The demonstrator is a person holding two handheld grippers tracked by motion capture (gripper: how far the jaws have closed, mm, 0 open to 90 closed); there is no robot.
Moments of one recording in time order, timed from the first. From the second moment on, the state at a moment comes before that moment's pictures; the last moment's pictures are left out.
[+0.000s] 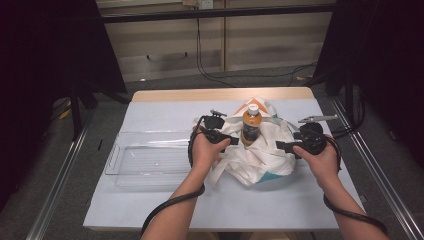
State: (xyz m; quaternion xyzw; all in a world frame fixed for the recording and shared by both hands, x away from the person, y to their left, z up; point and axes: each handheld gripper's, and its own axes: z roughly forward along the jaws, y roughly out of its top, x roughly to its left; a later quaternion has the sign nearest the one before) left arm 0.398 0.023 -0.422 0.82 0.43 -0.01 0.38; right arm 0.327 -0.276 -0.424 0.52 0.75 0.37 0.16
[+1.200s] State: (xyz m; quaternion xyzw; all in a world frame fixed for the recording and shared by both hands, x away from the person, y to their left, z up) left arm 0.413 0.015 -0.396 0.83 0.40 0.01 0.39; right arm 0.315 -0.281 -0.426 0.51 0.76 0.38 0.13
